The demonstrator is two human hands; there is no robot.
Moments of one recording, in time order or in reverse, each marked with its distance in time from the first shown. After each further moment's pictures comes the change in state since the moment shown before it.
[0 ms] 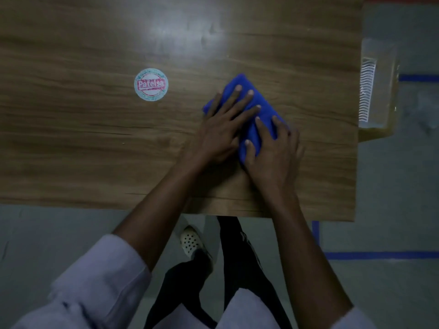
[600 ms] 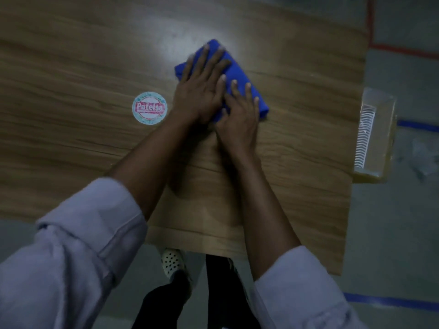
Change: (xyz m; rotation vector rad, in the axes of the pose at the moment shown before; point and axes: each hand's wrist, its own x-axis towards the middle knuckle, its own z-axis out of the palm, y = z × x) left_hand 0.095 -0.094 -0.026 0.133 0.143 -0.359; right_hand 0.140 -0.073 0.049 0.350 0.097 -0.258
